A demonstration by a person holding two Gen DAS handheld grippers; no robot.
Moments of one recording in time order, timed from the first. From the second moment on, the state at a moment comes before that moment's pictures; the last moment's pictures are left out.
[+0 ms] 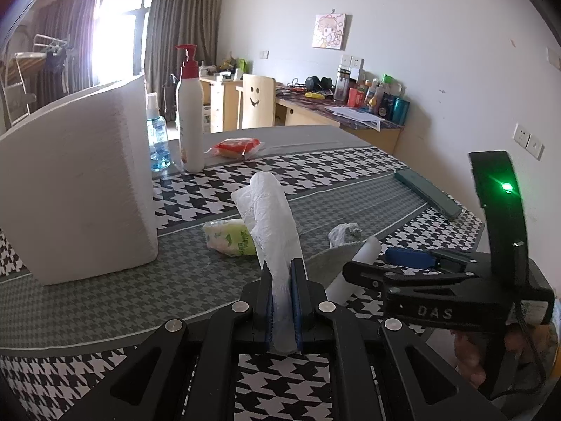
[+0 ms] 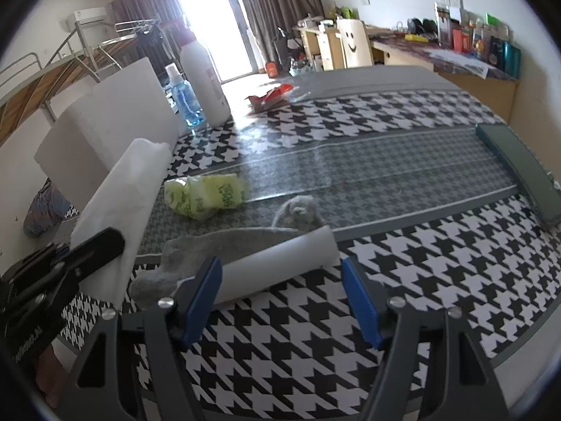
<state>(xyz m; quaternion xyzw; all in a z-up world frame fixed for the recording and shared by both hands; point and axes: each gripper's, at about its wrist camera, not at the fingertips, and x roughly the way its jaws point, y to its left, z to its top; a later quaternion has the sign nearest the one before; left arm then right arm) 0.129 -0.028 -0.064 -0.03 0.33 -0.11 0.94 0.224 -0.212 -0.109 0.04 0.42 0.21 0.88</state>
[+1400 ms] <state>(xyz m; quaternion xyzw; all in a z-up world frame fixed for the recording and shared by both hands) 0.105 -0.021 -0.055 -0.02 0.30 -0.11 0.95 0.205 -0.221 -0.066 0.03 0.36 0.20 0.91</state>
